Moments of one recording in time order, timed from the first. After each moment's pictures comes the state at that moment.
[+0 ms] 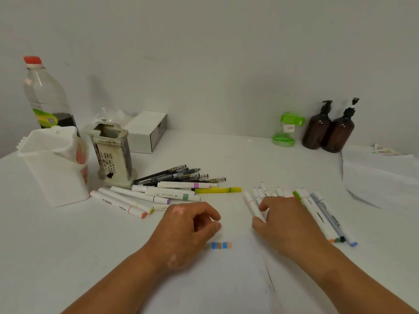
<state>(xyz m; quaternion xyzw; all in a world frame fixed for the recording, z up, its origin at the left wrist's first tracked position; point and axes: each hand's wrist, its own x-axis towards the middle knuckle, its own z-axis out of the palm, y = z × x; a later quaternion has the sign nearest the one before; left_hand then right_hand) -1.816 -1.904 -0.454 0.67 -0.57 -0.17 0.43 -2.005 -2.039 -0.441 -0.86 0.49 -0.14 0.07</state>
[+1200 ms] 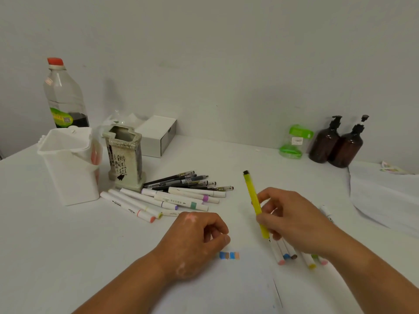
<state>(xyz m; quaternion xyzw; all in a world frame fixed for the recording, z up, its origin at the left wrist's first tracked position) -1.812 -1.903 -0.455 0.67 -0.59 -0.19 0.41 -2.002 -2.040 -0.393 -0.85 0.38 -0.14 0.33</state>
